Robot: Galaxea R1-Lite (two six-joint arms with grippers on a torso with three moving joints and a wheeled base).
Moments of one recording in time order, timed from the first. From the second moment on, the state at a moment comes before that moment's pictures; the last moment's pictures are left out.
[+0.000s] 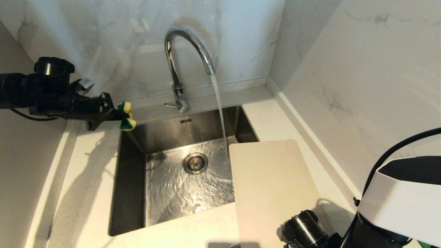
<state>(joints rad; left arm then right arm) 0.02 2.01 -1.80 0.37 -0.49 -0.54 0.51 2.00 -0.39 -0.42 0.02 -1.16</state>
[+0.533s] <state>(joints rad) 0.01 1.98 -1.80 0.38 -0.49 -0.54 0.51 1.97 -0.39 -0.42 0.02 -1.17</state>
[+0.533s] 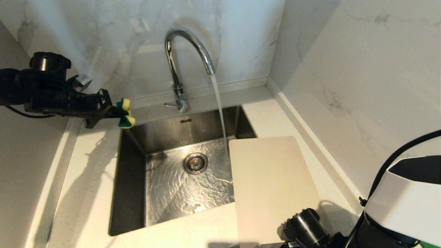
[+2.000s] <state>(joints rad) -0.01 1.85 -1.80 0.51 -0.44 -0.54 0.54 1.59 -0.34 -0.42 0.05 -1.10</state>
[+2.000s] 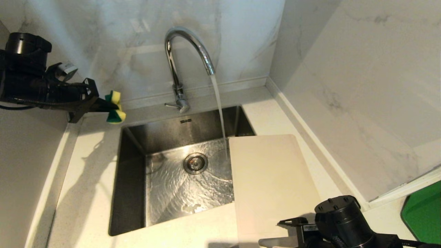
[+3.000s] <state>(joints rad) -0.04 1.76 -1.79 0.63 -0.31 -0.54 0.54 1.24 -0.40 -0.42 -0.11 -0.24</state>
